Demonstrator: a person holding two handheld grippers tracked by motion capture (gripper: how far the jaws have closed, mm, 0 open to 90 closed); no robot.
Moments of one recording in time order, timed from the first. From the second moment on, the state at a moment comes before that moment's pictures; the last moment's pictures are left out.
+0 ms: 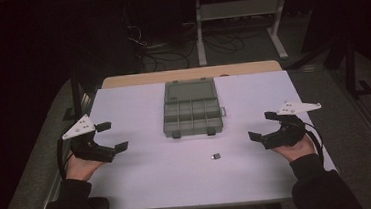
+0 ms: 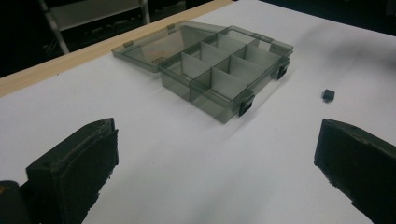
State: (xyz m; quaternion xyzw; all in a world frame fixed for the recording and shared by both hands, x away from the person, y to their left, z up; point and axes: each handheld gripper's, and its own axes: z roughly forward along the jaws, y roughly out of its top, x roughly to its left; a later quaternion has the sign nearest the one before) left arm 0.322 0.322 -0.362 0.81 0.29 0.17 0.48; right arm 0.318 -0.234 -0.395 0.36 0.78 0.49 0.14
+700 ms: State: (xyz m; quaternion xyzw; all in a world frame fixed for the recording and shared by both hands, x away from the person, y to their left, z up) left arm 0.336 0.281 -0.331 0.84 0.24 0.16 0.46; right arm 0.318 -0.233 -0.395 0.36 0.78 0.49 0.14
